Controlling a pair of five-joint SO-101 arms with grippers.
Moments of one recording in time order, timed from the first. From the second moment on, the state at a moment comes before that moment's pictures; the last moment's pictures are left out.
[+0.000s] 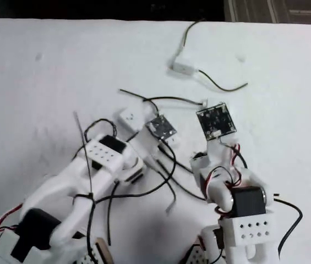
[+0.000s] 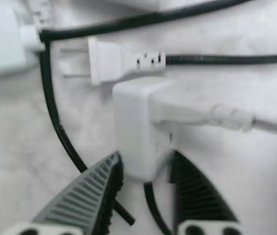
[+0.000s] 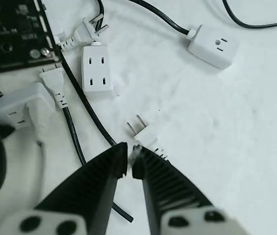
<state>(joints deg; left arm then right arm) 23.4 -11.7 48.4 53.5 -23.3 -10.4 -68.2 55.7 73.8 13.0</state>
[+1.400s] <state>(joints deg) 0.5 55.6 -56.7 61.7 -18.4 -7.1 -68.2 55.7 73.0 13.0</state>
